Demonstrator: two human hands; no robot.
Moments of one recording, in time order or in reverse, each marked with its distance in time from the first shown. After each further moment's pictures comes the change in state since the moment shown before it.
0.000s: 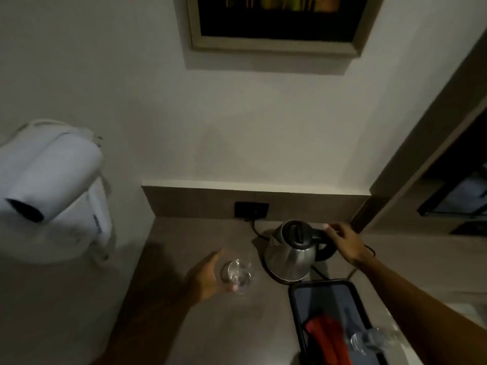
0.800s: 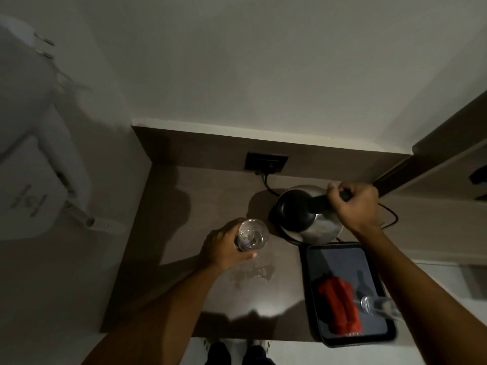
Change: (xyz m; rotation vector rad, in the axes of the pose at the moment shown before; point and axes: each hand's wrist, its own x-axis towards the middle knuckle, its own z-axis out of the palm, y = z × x) left_hand 0.015 -0.009 0.037 0.197 0.073 -0.028; right_hand 0.002 -0.052 0.055 -0.165 0.237 -0.351
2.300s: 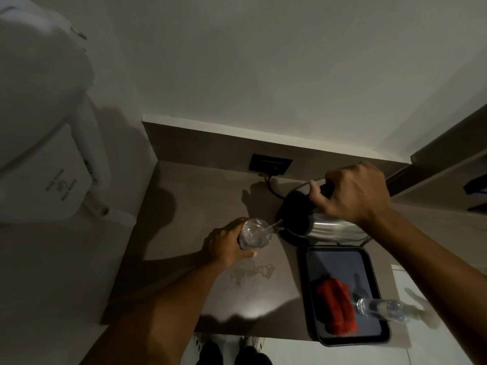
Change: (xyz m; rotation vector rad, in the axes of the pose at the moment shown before) left_hand -0.003 0.001 -0.005 0.106 -0.018 -0.065; right_hand 0.022 -0.087 -0.025 -0.678 -0.146 -0.507
